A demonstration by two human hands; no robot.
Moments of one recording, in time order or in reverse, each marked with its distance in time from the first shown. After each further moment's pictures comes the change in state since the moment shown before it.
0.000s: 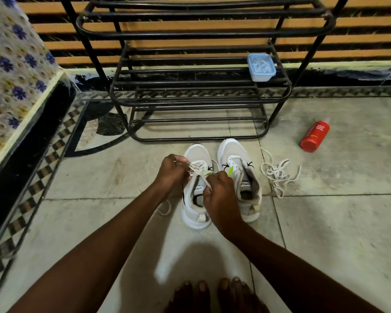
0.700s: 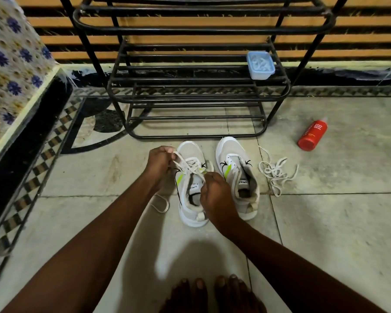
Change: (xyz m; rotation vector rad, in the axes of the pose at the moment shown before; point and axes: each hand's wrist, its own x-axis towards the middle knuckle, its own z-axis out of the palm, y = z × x) left_hand 0.013 0.017 -0.013 -0.090 0.133 0.001; right_hand 0.004 -0.005 -0.002 0.002 -0.066 -0.033
